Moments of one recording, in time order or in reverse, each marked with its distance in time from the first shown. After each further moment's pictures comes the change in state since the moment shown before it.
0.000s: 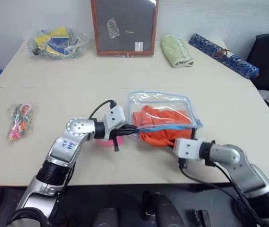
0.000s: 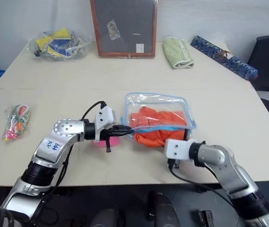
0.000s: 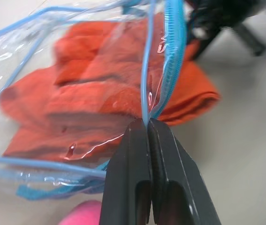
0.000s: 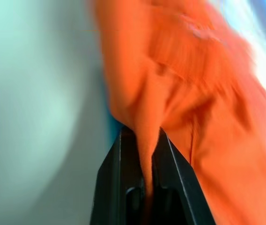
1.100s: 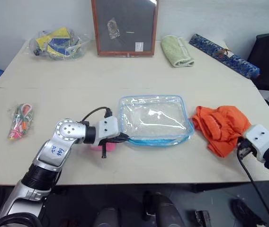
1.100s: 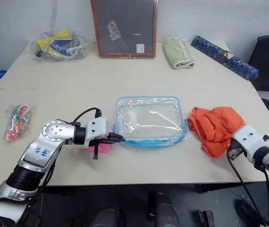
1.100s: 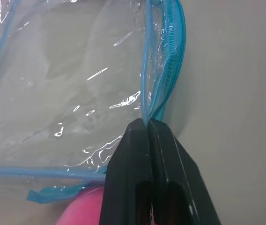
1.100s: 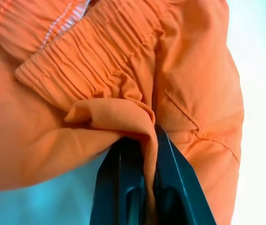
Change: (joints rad) left arm 0.066 0.140 -0.024 -0.065 0.062 -0.155 -0.153; right arm 0.087 0.012 -0.522 0.384 0.170 0.212 -0.219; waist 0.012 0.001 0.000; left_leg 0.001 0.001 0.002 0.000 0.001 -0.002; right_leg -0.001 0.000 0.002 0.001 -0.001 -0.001
